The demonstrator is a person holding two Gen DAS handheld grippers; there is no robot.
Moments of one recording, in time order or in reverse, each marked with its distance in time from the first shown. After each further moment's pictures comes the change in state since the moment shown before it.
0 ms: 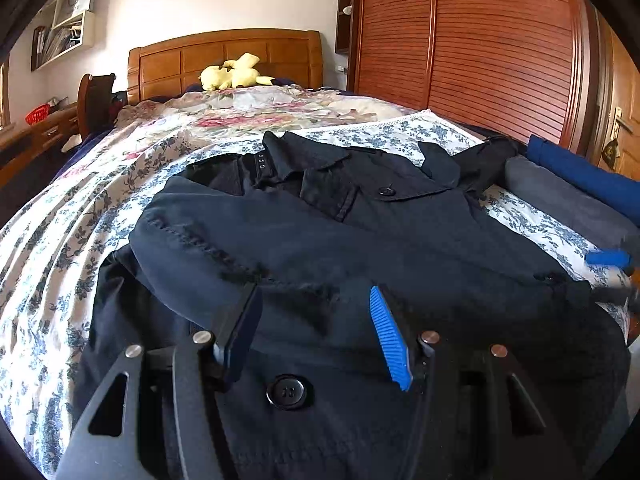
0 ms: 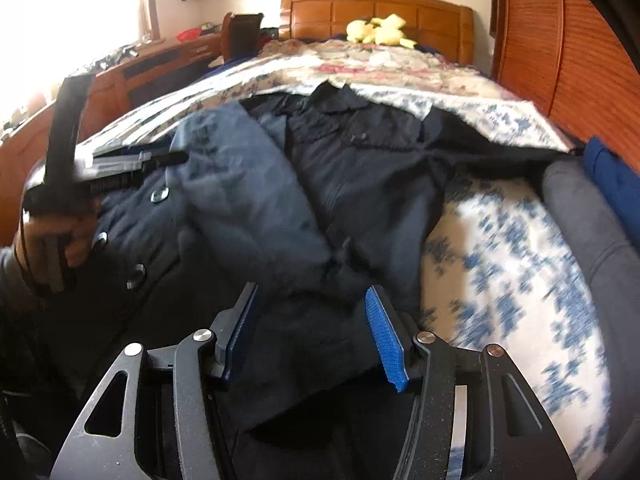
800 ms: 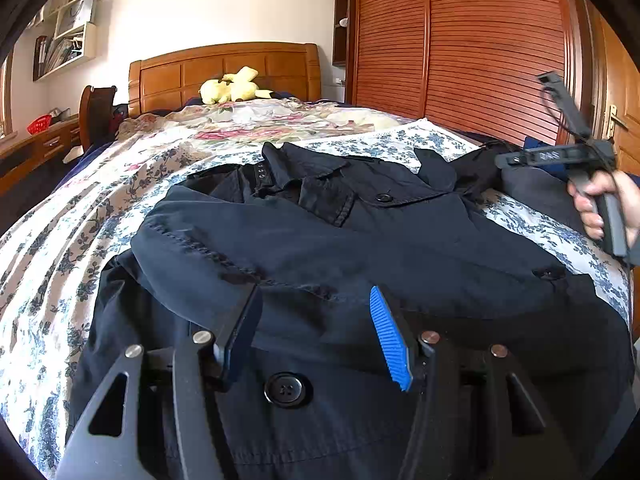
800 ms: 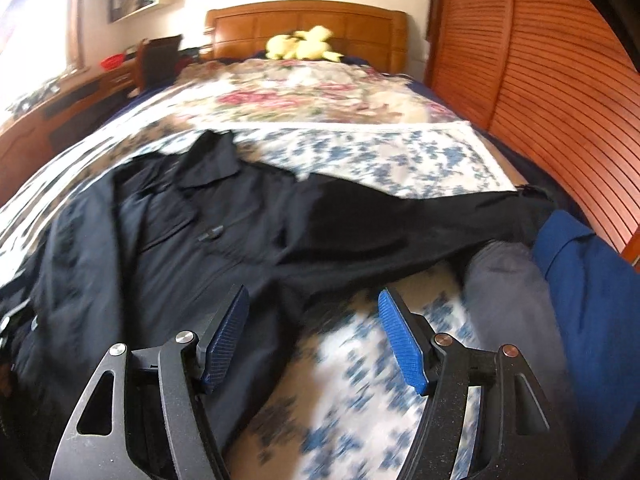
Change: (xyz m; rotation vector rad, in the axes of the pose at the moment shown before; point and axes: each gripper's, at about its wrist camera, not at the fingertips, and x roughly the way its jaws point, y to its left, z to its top) left arm -0.005 -0.003 -0.008 0.021 -0.049 0.008; right arm 0.075 -0.139 0.107 0.140 -0.012 -0.224
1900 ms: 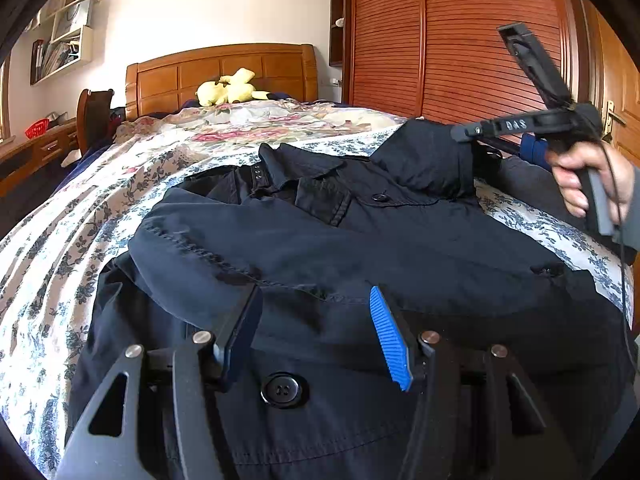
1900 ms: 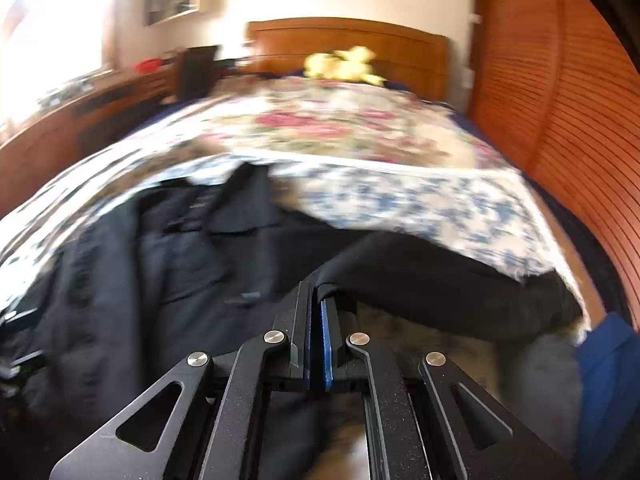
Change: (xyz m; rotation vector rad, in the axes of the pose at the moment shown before) left arm 0.001 -0.002 -0.001 0.011 -0.005 -0.004; right arm 0.001 0.072 0.039 -0.175 -0.059 0.189
